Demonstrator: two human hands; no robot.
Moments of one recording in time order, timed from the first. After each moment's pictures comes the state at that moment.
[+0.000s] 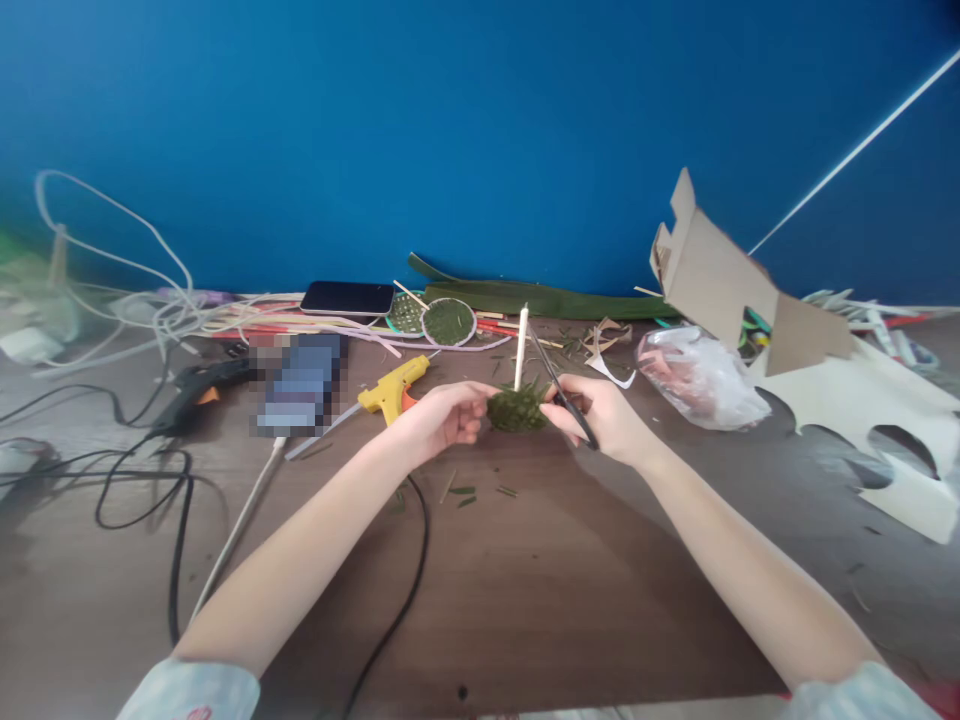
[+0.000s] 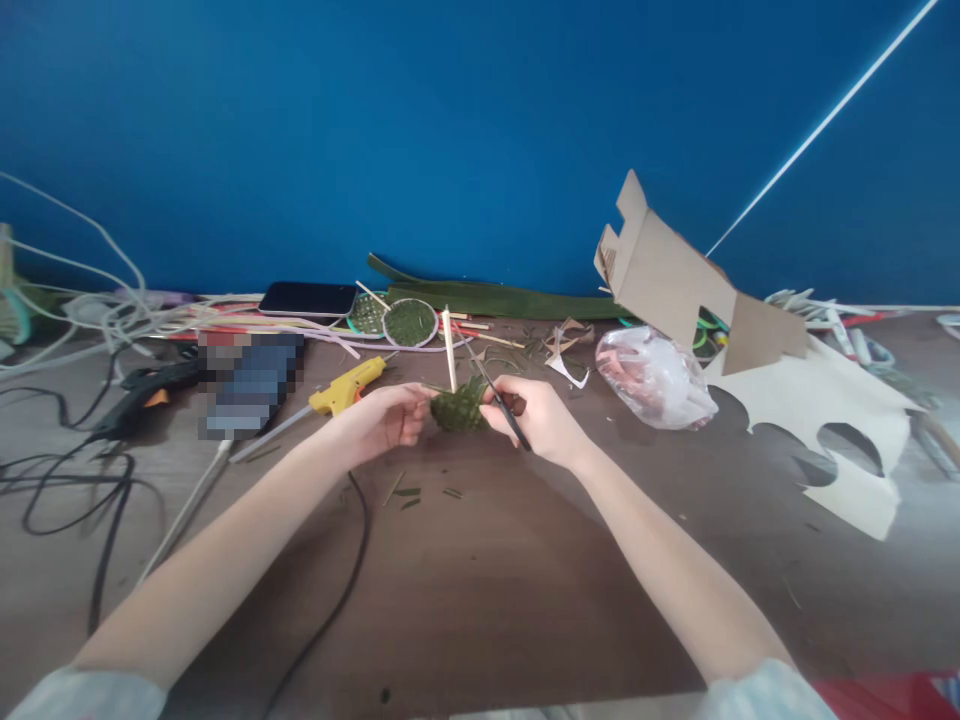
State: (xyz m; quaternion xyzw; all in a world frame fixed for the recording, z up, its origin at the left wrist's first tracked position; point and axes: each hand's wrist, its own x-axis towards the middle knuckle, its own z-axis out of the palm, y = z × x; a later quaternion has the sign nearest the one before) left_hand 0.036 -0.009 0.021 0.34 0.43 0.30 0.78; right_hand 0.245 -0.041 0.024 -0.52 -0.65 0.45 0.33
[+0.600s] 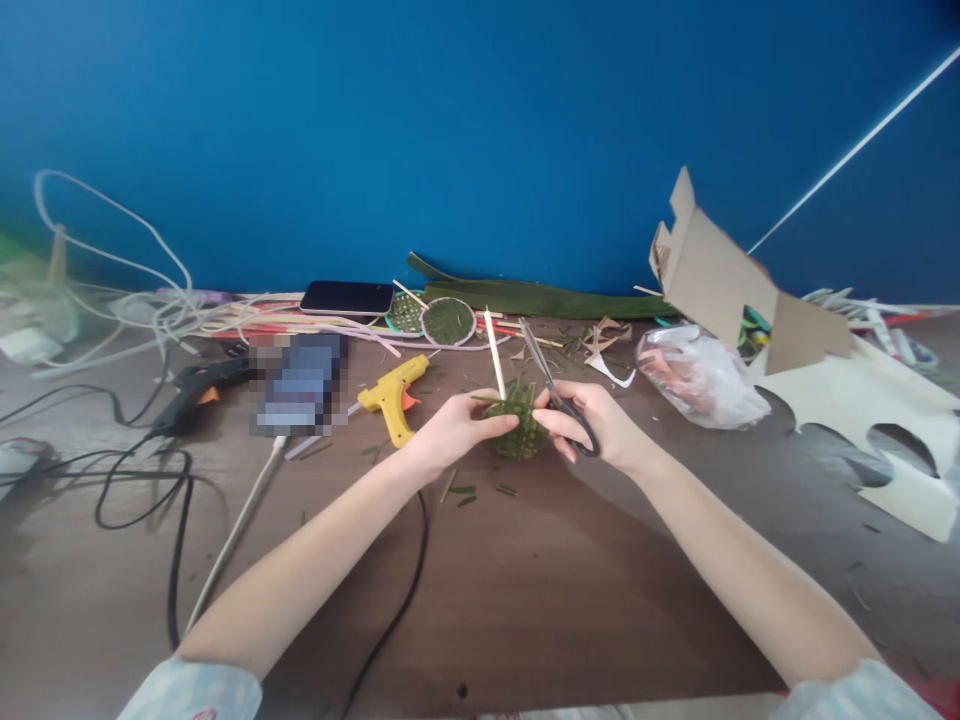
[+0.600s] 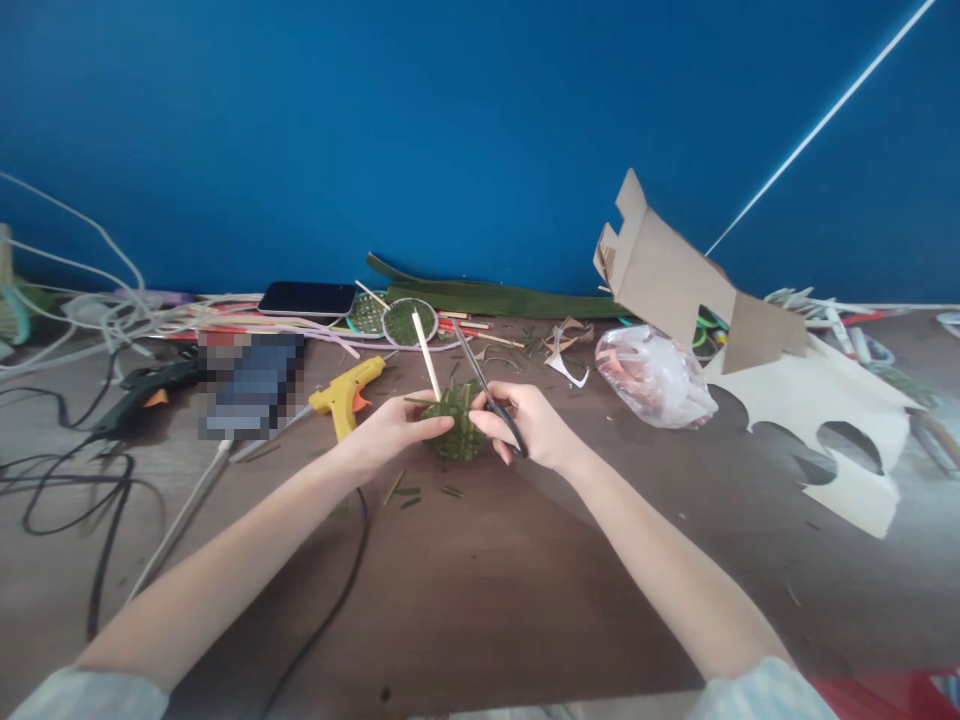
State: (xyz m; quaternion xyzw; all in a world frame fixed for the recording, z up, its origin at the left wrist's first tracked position) left_hand 0.049 -0.025 0.019 0.55 0.39 0.30 0.68; right_hand 0.236 -0.046 0.031 -0.48 -0.61 0.54 0.32
